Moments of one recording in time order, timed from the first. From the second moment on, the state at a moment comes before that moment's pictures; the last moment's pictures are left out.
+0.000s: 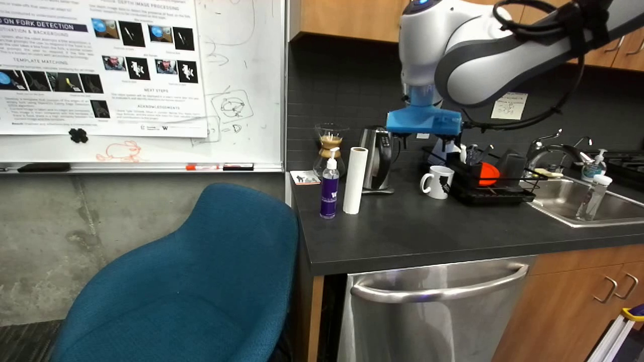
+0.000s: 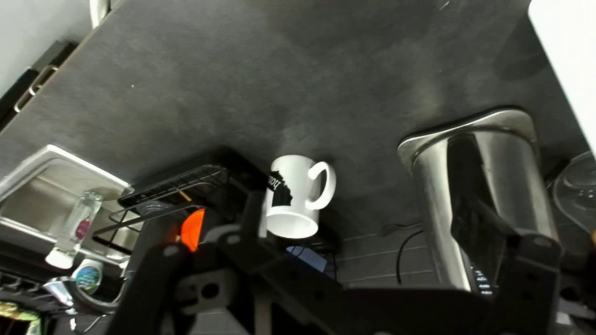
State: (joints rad) arm -0.07 -0.23 0.29 -2.26 -0.63 2.05 1.54
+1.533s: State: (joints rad) arm 0.01 0.04 0.16 -2.03 -0.66 1.95 1.63
